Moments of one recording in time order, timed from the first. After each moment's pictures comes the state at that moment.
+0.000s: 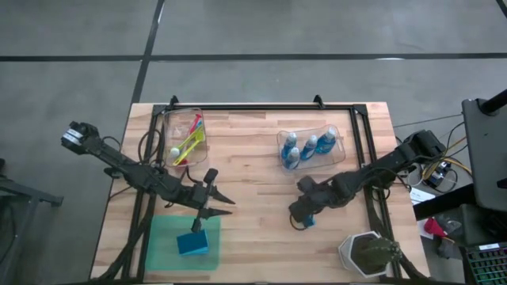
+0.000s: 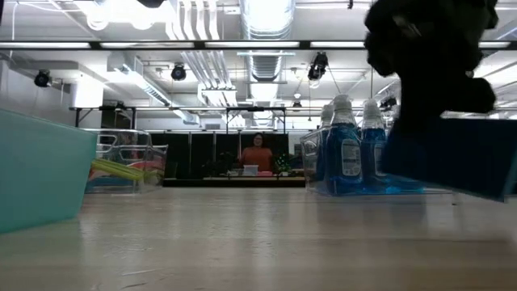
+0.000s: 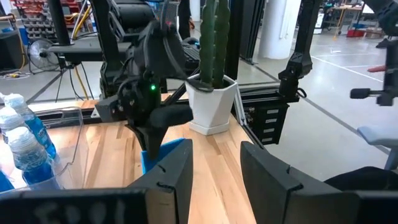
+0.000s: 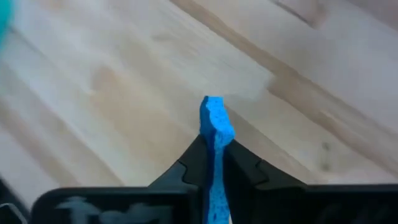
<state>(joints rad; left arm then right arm) -0.48 1.10 0.70 0.32 -0.25 -0.06 0.40 1.49 0.91 -0.60 0.17 1.38</state>
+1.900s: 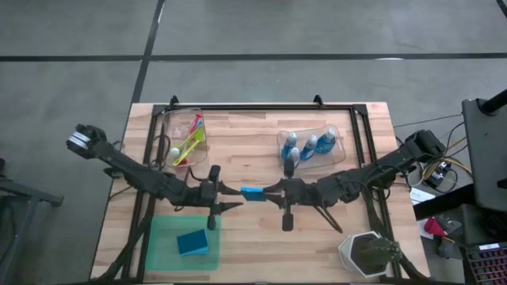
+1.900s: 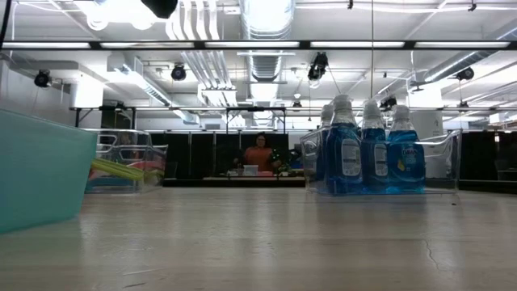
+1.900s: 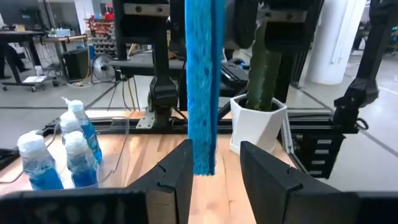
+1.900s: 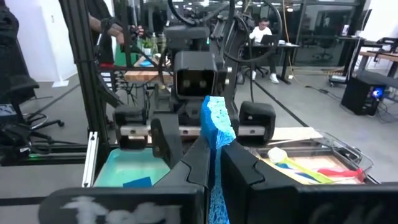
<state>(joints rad) -0.47 1.23 0.70 0.54 -0.45 -0.06 0.43 1.49 1.12 0.32 0.49 0.05</state>
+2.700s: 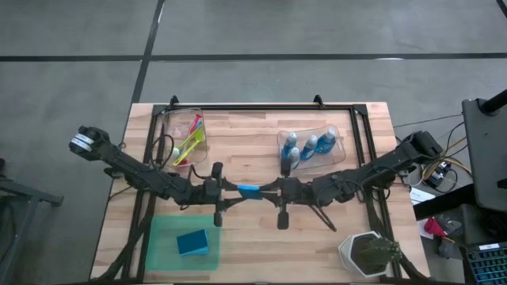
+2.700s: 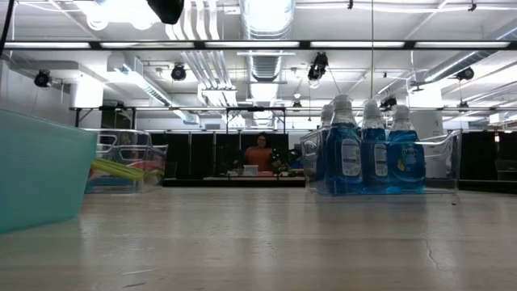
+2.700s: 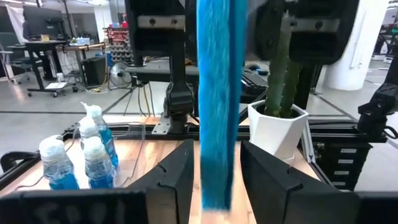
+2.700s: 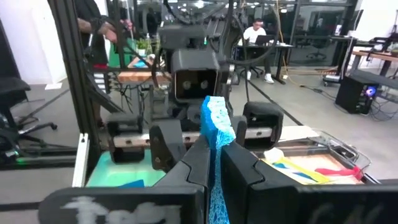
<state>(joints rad) -0.44 1.29 0.70 0.63 -0.48 -0.02 0.41 1.52 1.12 0.37 0.49 0.05</state>
